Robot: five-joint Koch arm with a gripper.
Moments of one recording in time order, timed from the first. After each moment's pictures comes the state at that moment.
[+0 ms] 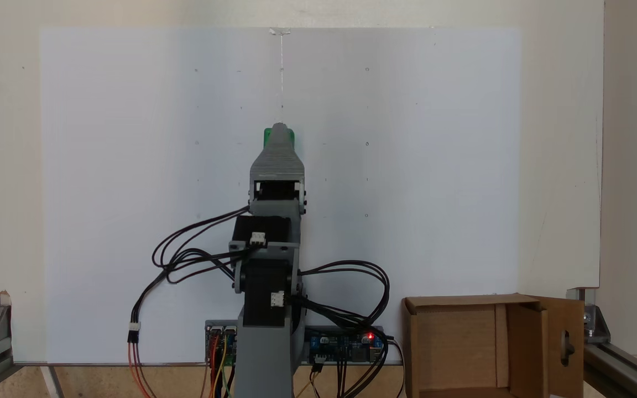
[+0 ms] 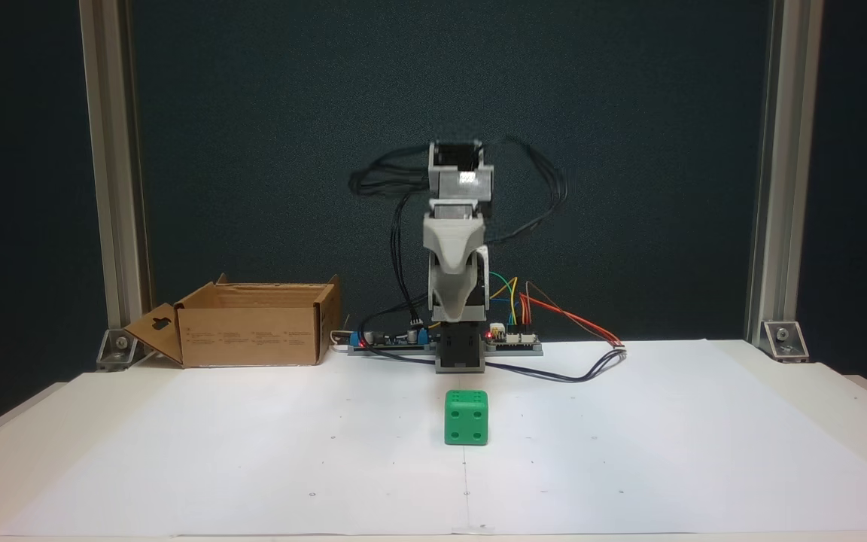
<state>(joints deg) 1.2 129.5 122.3 30.5 -3.8</state>
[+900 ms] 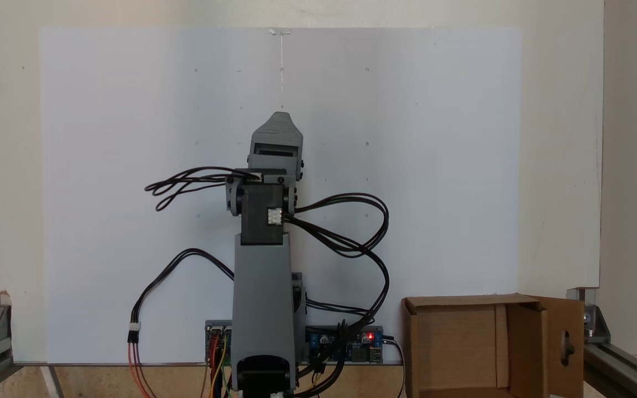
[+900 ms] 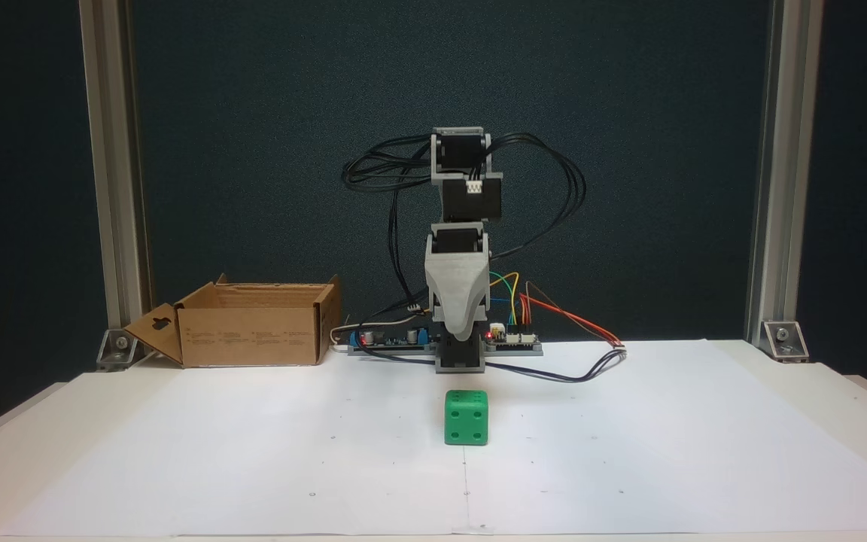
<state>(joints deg) -0.6 102.4 105.3 46.8 3.3</state>
